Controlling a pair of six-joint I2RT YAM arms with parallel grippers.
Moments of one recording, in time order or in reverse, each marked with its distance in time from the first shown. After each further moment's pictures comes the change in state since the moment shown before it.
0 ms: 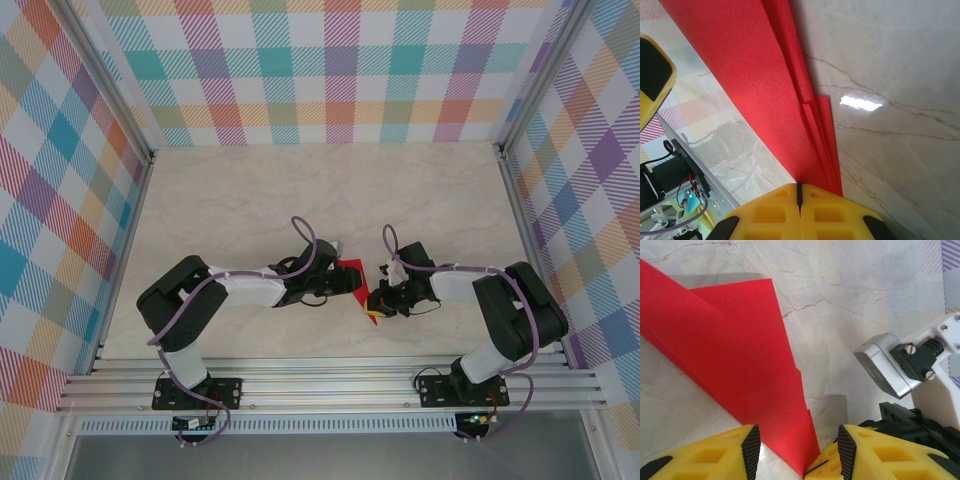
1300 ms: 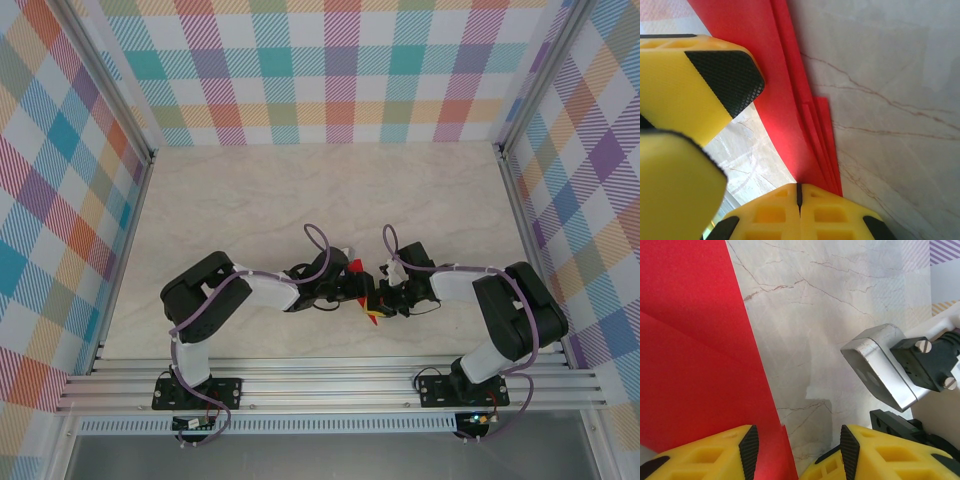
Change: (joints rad) left arm -0.050 0.131 0.029 0.146 0.016 -0.079; right arm 0.000 0.000 -0.002 0.002 0.000 0.005
